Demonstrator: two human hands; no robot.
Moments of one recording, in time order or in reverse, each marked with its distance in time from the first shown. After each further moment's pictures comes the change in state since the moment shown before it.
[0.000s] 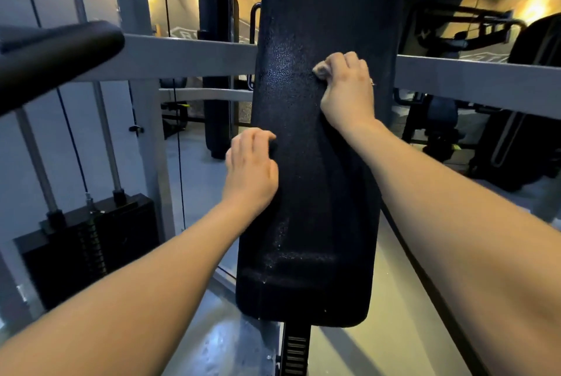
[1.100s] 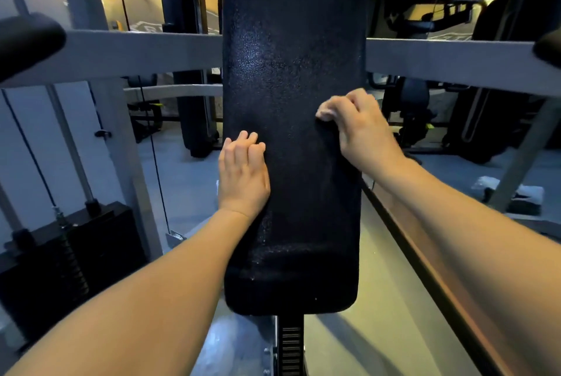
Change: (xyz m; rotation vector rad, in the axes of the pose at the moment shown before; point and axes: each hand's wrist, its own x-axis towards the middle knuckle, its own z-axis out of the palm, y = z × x) left_hand -0.011 -0.014 0.062 0.088 0.176 0.228; right_hand -0.093 0.064 -0.041 0.064 -0.160 -0.178
